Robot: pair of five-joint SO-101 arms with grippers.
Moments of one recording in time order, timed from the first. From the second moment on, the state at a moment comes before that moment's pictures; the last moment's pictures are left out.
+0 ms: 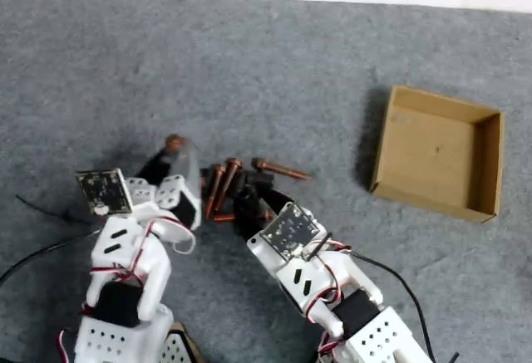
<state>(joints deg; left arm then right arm) 6.8 -102.5 90.0 29.2 26.6 -42.4 -89.6 96.0 15.8 15.8</state>
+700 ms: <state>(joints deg) 15.7 -103.2 90.0 29.0 48.1 -42.4 -89.6 96.0 15.8 15.8</state>
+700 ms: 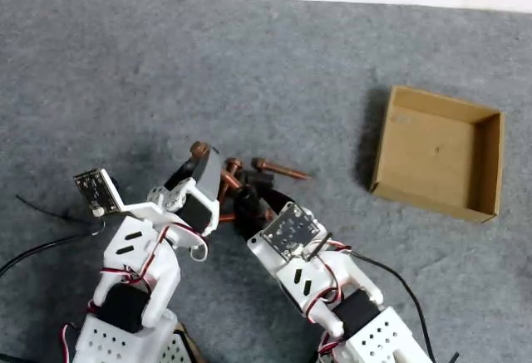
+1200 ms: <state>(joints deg) 15.9 -103.2 79.3 41.5 48.1 -42.4 -89.6 96.0 15.8 15.8</state>
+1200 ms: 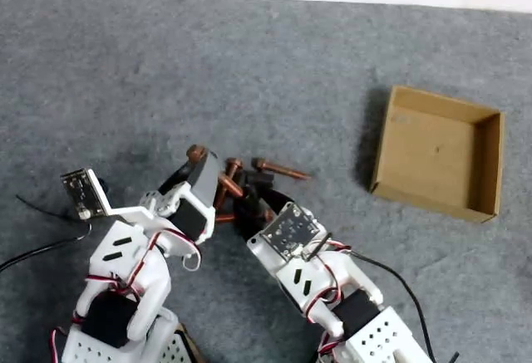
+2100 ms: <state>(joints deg) 19.7 -104.3 84.3 40.2 48.5 -41.5 -89.3 96.0 16.8 15.9</state>
